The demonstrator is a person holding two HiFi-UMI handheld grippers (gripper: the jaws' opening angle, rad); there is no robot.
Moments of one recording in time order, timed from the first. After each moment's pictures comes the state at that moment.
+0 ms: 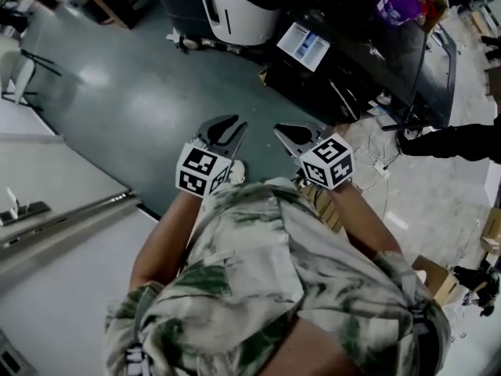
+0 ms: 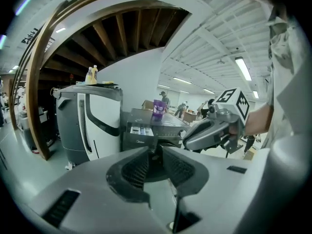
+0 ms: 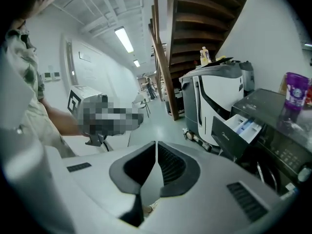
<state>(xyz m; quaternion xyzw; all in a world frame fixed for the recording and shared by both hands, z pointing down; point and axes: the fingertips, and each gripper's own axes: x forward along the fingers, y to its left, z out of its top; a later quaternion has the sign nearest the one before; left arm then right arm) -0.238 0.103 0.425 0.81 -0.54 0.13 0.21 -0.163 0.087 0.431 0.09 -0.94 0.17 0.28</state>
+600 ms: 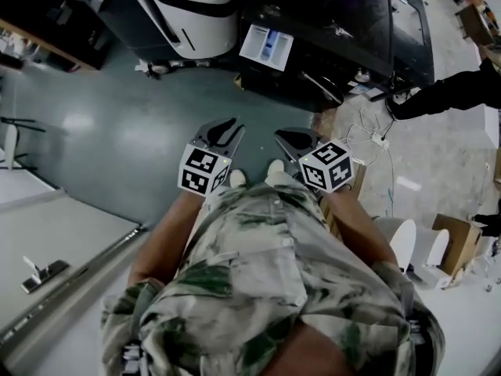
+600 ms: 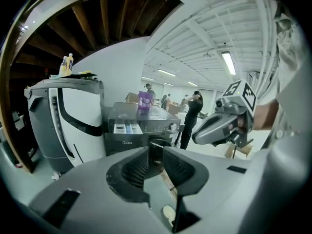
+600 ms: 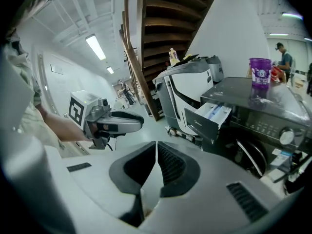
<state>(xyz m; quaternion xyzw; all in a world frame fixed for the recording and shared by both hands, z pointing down) -0.201 0.032 0.459 0.86 -0.44 0.18 0.20 -0.114 0.043 0.450 0.22 -0.91 0.24 0.26</state>
